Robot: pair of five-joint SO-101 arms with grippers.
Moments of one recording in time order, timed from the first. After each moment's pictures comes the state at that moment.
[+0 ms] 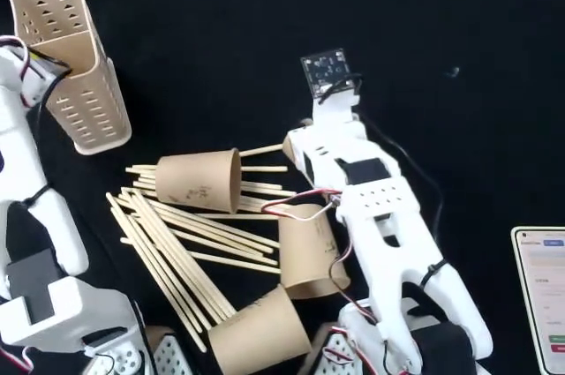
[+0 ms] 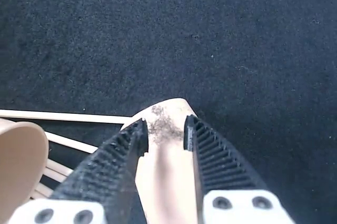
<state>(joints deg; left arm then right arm) -30.6 -3.3 -15.7 83.3 24.7 -12.9 -26.2 51.8 29.4 5.6</state>
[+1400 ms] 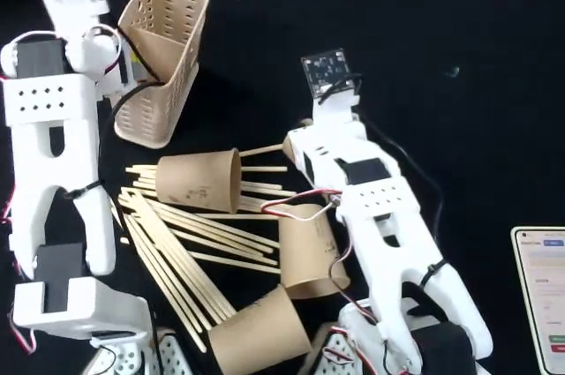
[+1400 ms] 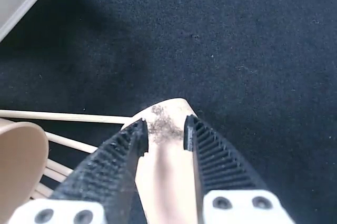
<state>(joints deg) -12.1 -2.5 -18.2 84.5 3.1 -12.9 -26.2 51.8 29.4 5.6</state>
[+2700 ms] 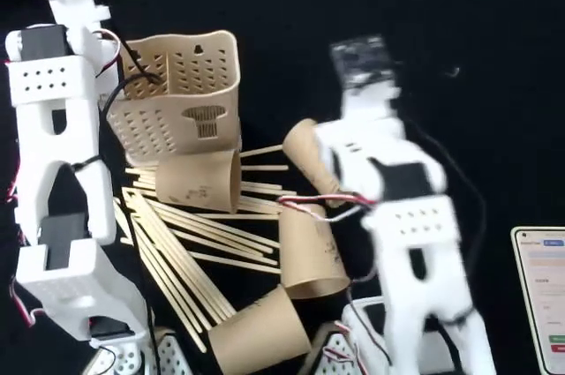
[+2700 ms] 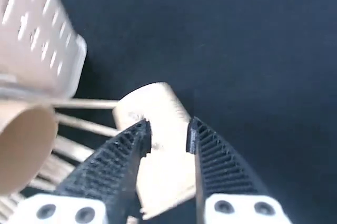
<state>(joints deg) -13.3 9.5 -25.8 90.0 -1.9 -6.6 -41.7 40.7 54.9 6.5</state>
